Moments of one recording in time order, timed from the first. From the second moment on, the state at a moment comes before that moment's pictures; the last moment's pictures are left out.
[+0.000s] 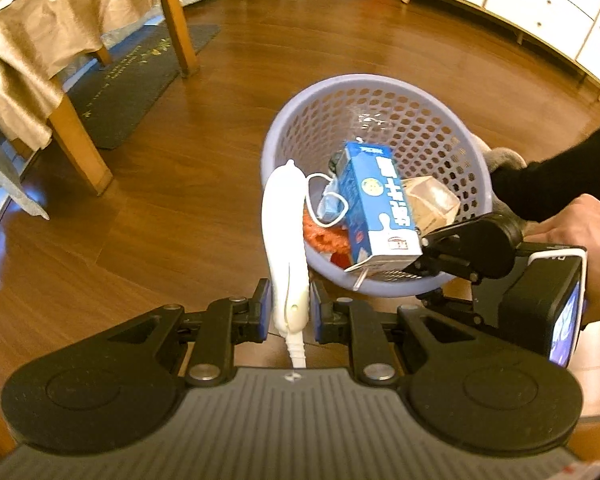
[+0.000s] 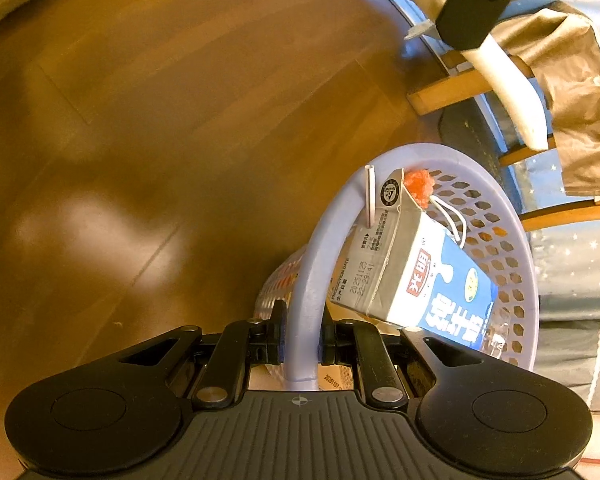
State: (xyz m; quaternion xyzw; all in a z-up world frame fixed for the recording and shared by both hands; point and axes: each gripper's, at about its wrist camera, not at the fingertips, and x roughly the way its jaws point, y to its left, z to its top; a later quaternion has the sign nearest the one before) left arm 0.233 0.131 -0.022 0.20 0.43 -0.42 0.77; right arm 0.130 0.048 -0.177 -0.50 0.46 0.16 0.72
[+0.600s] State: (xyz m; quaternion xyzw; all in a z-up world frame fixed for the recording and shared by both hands) left arm 0.256 0.067 -0.019 0.23 0.46 -0.44 0.74; right arm 0.134 0.036 -0.153 -0.43 0.47 0.23 0.73
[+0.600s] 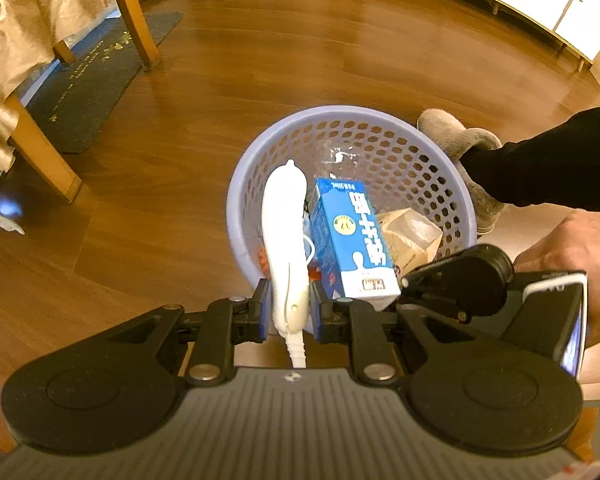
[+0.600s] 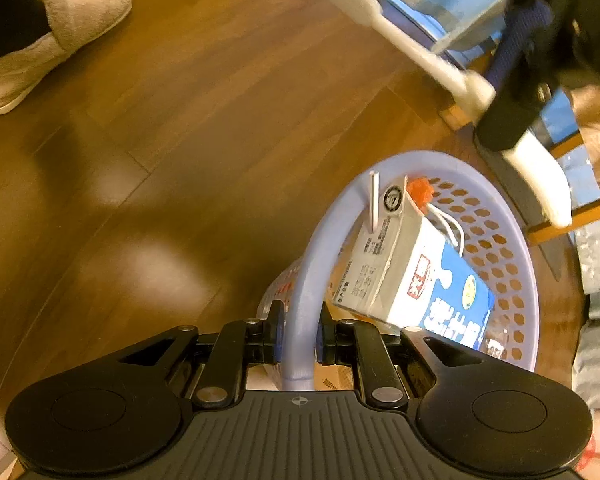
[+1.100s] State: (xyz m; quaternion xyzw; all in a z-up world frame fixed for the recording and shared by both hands) left arm 0.258 0.036 -0.024 0.21 0.47 -0.44 0.73; right arm 0.100 0.042 -0.133 -0.43 0.48 0.22 0.73
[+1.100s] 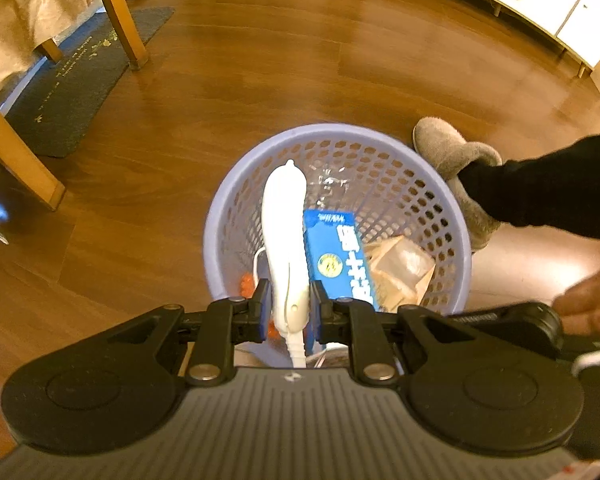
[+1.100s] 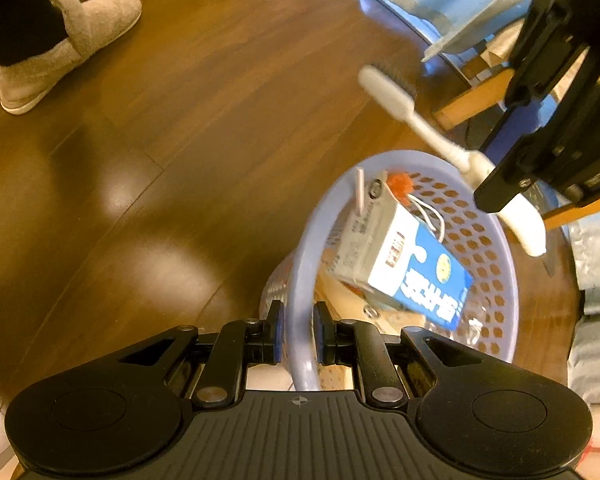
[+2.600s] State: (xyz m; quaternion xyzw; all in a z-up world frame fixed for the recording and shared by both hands) left arm 0.133 0.151 0.035 -0.03 0.46 -0.22 0.86; right arm 0.045 -0.039 0.005 -0.05 0.49 0.05 0.87
